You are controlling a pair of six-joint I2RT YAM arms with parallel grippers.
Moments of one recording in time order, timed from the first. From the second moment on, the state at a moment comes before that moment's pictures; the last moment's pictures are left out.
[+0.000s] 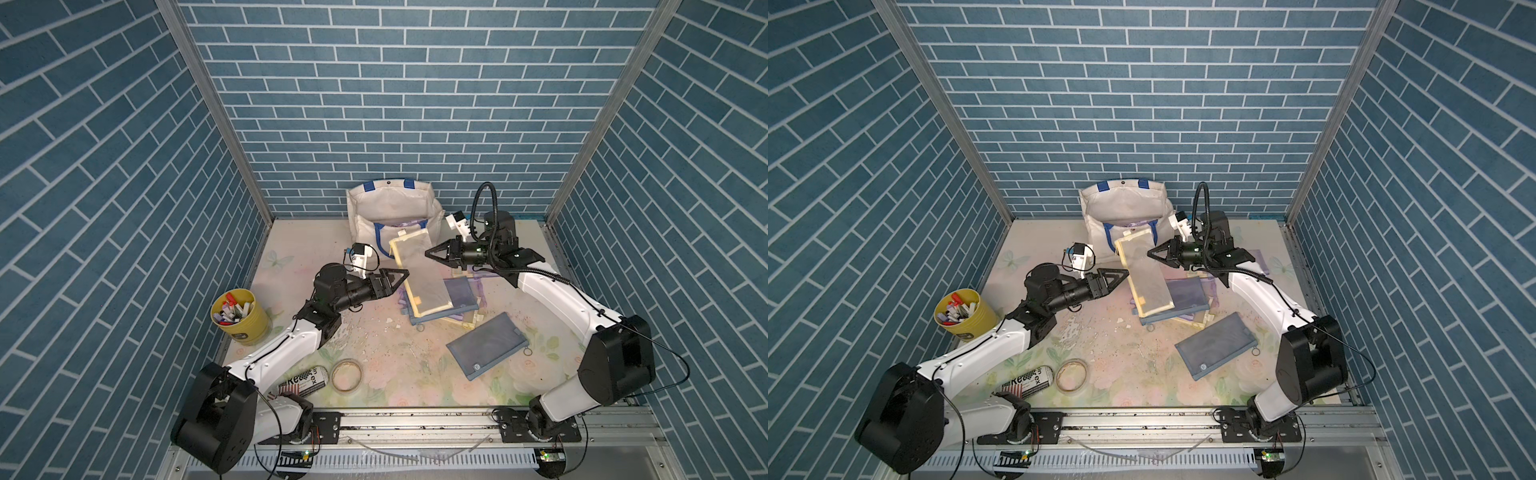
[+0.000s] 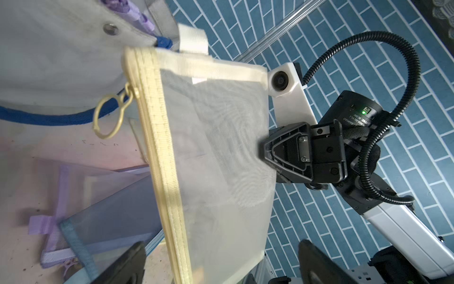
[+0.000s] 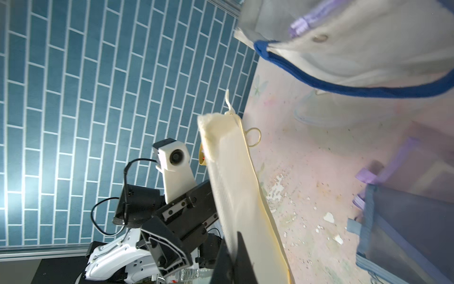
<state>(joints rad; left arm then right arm) -0.45 1.24 0.66 0.47 0.60 -0.91 0.45 1.54 1.27 -0.15 -0.93 0.82</state>
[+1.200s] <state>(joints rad) -0.43 1.37 0.91 0.46 0.67 -0.81 0.43 1.49 1.32 -0.04 -0.93 0.96</state>
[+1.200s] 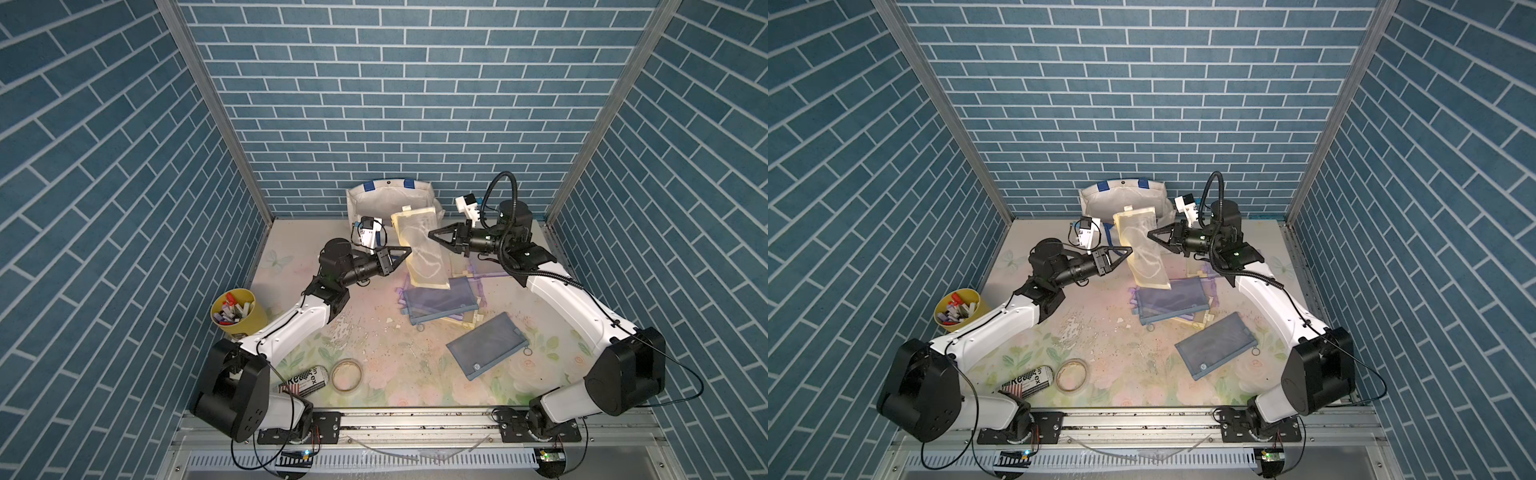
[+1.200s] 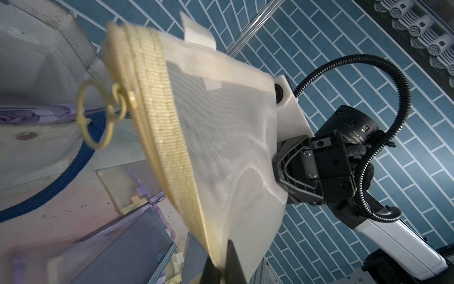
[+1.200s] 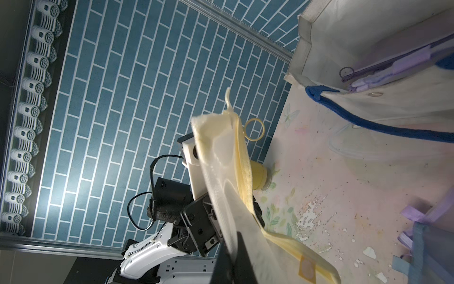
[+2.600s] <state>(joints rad) -0.51 2.27 2.32 -0.46 -0.50 0.55 0.24 1.46 1.52 -0.90 -0.58 0.60</state>
